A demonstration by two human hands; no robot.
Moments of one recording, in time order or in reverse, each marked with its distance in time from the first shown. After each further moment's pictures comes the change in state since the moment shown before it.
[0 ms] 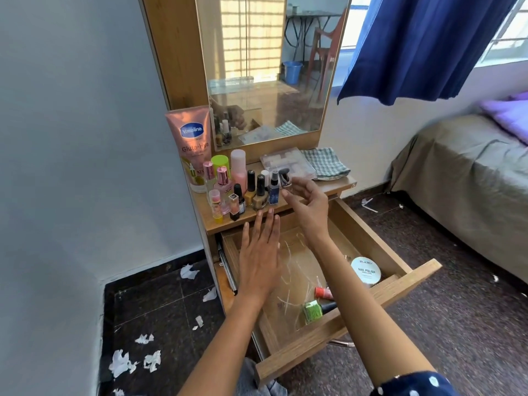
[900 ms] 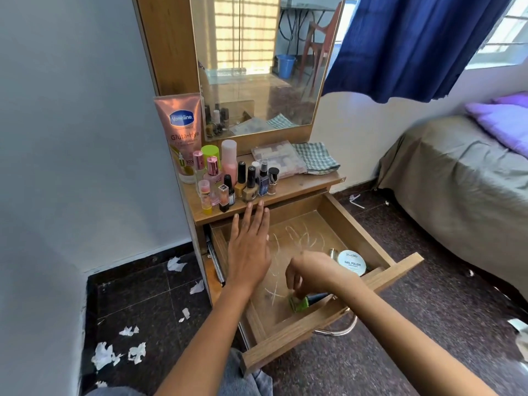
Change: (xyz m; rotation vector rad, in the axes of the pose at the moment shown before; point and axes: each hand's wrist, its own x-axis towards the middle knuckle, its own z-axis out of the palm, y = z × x) left_hand 0.001 0.002 -0.005 -0.119 0.007 -0.014; right_hand -0.068 -0.001 -0.052 -1.404 -1.152 0.081
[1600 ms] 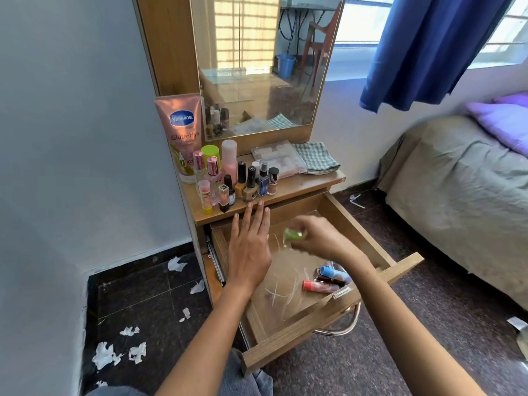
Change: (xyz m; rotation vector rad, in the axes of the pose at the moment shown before) left_hand 0.001 0.003 0.001 -0.032 0.027 -0.006; right_hand -0.004 0.015 -0.039 0.515 0.397 0.097
